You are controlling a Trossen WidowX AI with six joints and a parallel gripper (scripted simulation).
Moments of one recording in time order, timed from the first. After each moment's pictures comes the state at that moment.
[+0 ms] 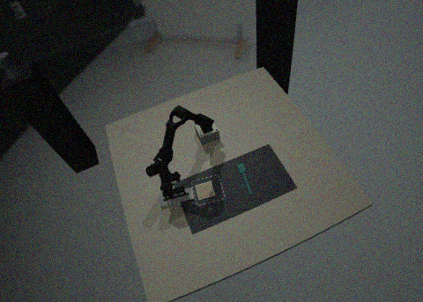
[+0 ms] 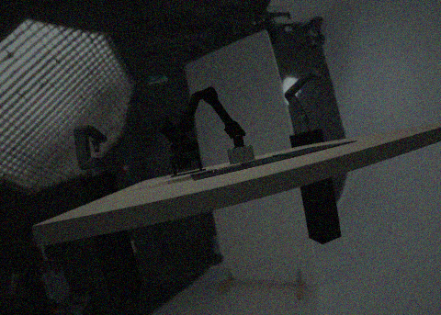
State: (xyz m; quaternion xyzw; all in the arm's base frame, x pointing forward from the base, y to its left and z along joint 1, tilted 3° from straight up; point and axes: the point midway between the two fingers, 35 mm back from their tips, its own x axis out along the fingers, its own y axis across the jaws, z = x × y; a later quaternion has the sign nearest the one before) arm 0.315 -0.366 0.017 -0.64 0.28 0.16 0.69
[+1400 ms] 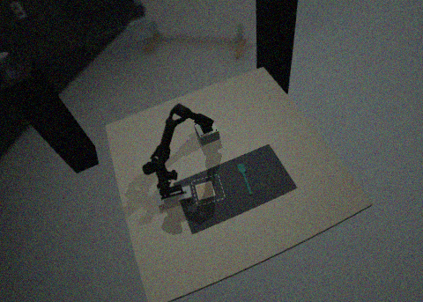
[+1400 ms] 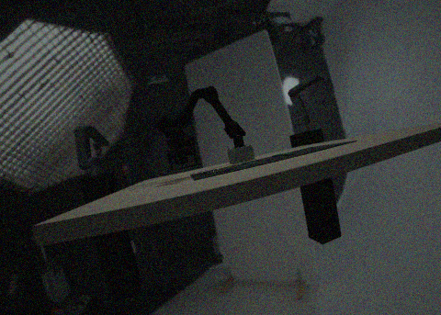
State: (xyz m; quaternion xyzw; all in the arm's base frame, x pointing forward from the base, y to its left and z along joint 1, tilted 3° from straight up) arm 0.311 -0.376 0.040 -0.64 0.29 0.16 0.69
